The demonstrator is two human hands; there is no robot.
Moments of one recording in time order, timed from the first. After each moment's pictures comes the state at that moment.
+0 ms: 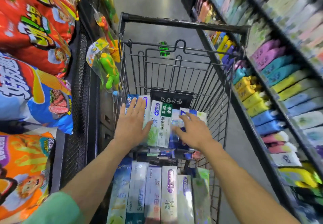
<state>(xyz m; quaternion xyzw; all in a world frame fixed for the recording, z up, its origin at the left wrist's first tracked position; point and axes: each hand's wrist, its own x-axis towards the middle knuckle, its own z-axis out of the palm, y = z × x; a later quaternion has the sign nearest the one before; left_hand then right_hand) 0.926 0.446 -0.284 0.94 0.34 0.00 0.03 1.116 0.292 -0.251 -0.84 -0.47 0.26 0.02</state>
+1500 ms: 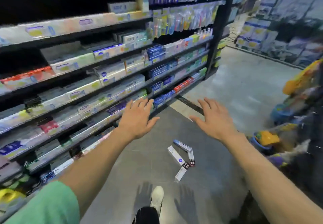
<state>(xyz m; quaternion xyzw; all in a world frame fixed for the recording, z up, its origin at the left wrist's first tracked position) 0.833 -0.649 -0.071 0.71 -0.70 0.09 0.01 0.559 -0.722 -0.047 -0.85 0.52 -0.06 -0.01</state>
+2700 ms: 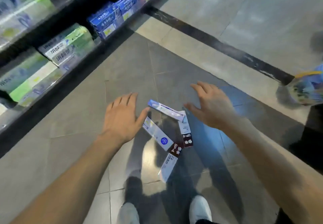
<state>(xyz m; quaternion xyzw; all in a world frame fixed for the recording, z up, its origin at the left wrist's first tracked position) 0.756 -1.041 -0.722 0.73 -0.67 -0.11 0.00 0.494 -1.119 -0.701 -0.82 0.56 0.02 0.12</state>
